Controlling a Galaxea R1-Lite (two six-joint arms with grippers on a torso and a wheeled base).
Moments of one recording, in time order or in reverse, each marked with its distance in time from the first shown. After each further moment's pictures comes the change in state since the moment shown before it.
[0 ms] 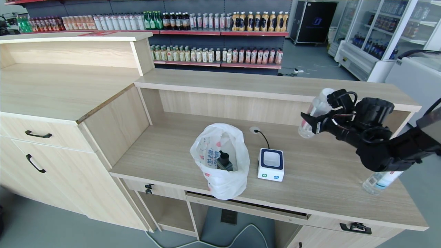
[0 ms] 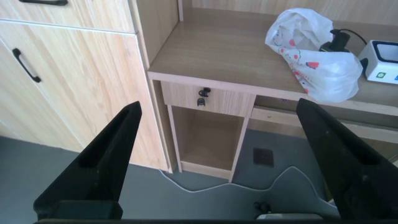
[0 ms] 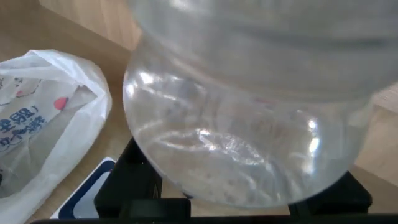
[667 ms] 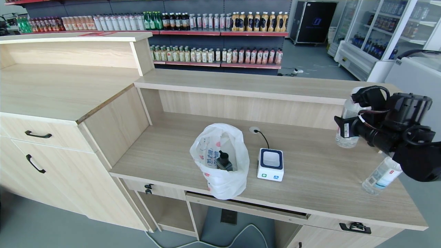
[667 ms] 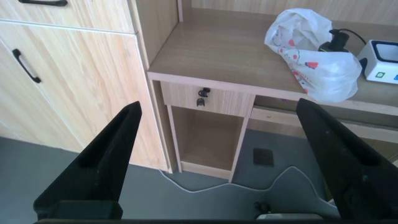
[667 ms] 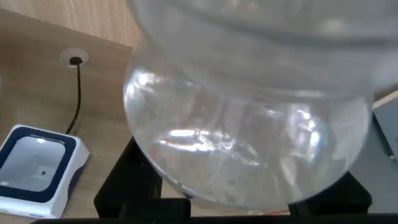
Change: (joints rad) left arm 0.000 0.000 0.000 0.000 0.000 0.000; right arm 0.000 -0.263 0.206 0.161 -0.372 -0.072
